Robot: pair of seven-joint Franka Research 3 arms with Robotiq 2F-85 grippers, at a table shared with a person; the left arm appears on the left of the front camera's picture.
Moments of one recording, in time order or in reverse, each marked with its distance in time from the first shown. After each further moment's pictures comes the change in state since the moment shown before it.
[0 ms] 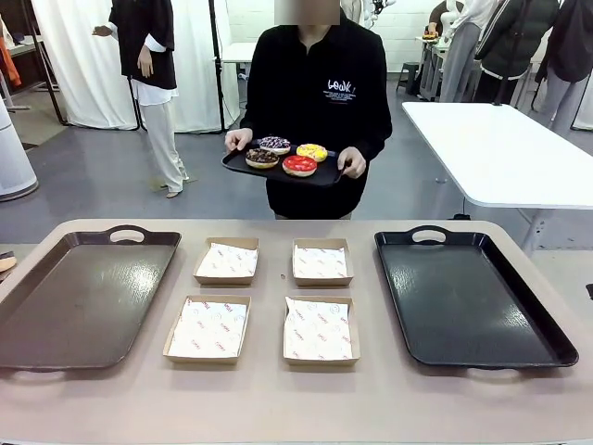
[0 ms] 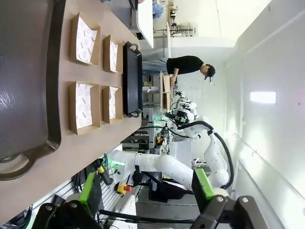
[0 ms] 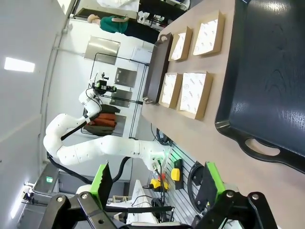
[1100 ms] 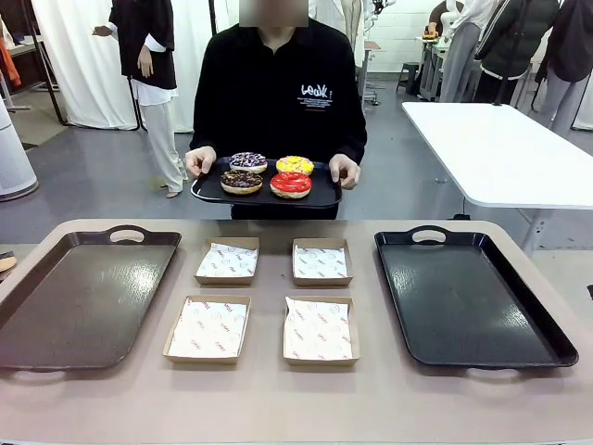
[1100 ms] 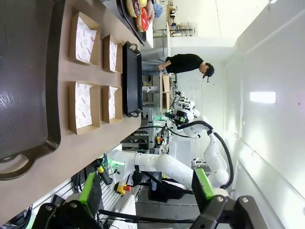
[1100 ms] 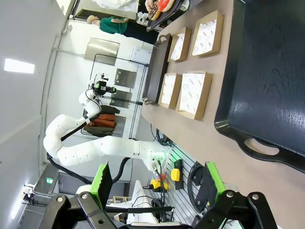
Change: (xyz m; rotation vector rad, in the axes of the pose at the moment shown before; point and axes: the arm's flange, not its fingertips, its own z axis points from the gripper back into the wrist) left arm 0.000 0.000 0.000 -0.001 0.001 0.000; right arm 0.000 0.000 0.000 -0.002 -0.001 -0.002
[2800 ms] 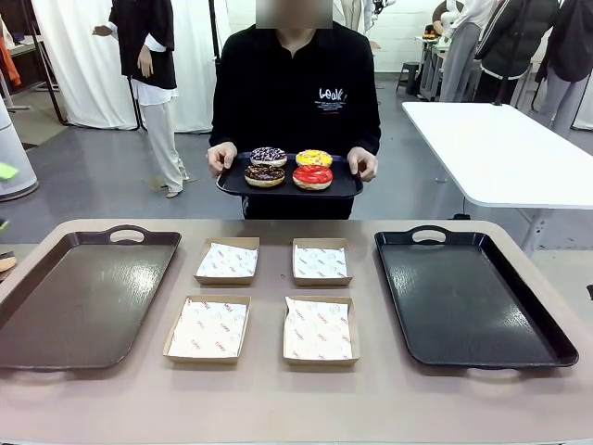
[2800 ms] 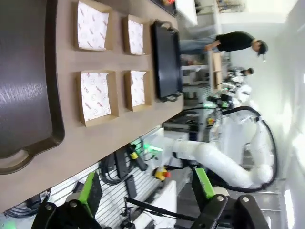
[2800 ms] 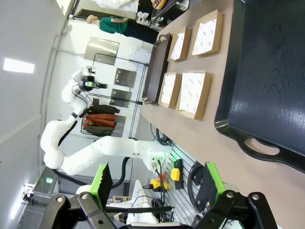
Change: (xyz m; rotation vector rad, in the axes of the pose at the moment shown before) left arm 0.006 -0.121 -0.093 0.356 0.122 -0.114; right arm 0.000 0.000 -0.001 -0.001 0.004 0.000
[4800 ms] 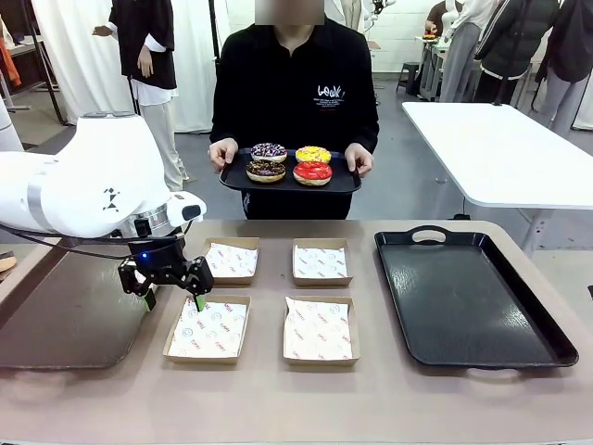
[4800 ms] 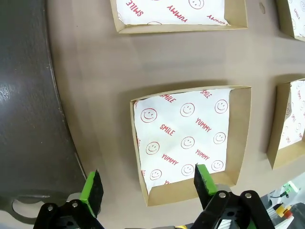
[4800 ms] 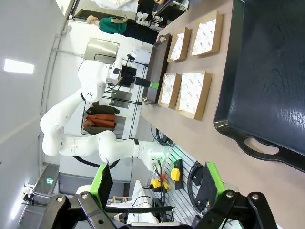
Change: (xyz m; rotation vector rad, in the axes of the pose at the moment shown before) left arm 0.041 0.001 -0.324 0.873 0.168 -0.055; right arm -0.001 0.000 0.001 -0.001 -0.003 -0.002
